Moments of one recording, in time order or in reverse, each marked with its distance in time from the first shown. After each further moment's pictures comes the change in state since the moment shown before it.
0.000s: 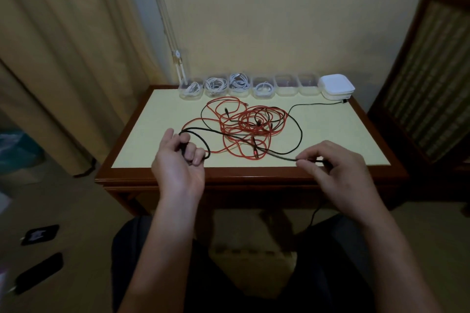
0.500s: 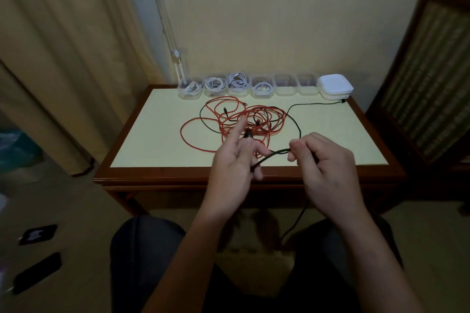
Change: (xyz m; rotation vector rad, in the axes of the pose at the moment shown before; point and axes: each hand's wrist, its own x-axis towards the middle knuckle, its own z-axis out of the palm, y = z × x) left_hand -0.042 -0.042 0.007 0.876 -0.667 0.137; right_hand 0.001 -0.040 0.014 0.039 0.205 -0.082
